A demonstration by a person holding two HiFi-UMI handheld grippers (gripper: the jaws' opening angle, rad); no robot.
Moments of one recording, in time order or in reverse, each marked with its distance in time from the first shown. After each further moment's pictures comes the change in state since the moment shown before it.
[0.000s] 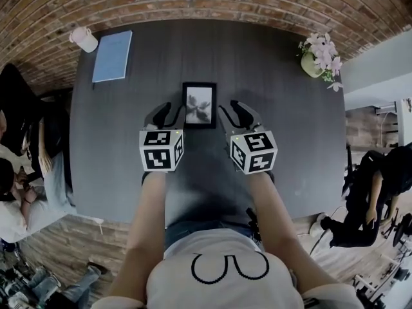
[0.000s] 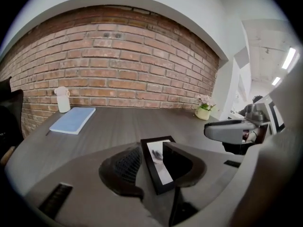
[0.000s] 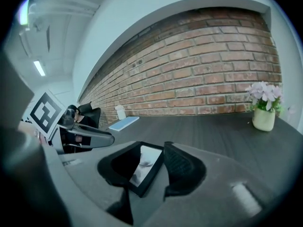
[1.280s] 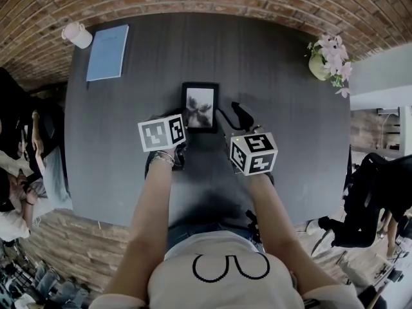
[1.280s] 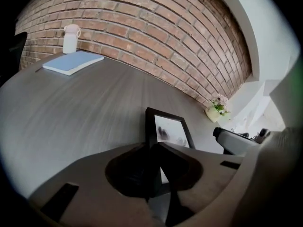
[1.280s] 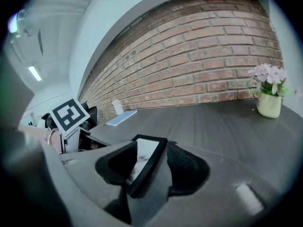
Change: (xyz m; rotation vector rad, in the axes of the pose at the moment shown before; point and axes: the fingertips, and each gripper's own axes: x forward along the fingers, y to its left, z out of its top) left arm 0.067 0.007 -0.065 -0.389 0.292 -0.067; right arm 0.034 -0.015 -0.027 0.059 0.075 0.019
